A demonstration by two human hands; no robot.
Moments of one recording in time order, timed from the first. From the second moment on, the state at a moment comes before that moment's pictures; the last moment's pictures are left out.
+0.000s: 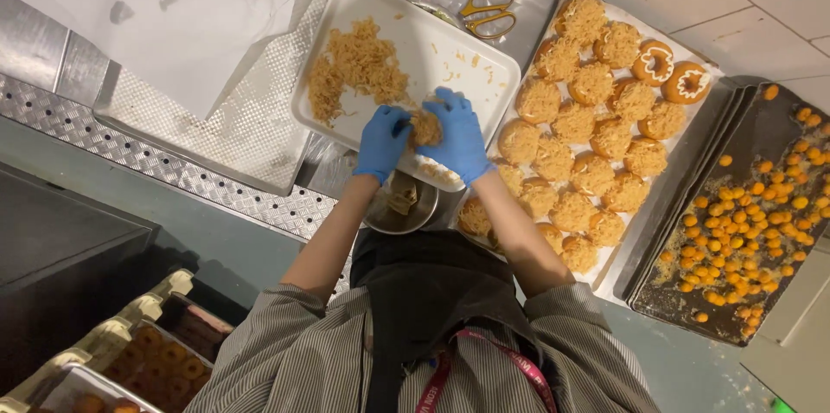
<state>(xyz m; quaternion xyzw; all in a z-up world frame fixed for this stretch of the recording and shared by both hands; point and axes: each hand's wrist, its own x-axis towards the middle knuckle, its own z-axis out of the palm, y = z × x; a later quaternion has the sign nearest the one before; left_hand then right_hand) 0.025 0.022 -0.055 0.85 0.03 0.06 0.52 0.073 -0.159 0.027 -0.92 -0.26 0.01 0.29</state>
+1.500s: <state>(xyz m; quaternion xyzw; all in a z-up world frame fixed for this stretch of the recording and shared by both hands) 0.021 0.015 -0.020 0.96 0.00 -0.14 0.25 0.061 -0.209 0.018 -0.90 -0.23 0.14 0.36</state>
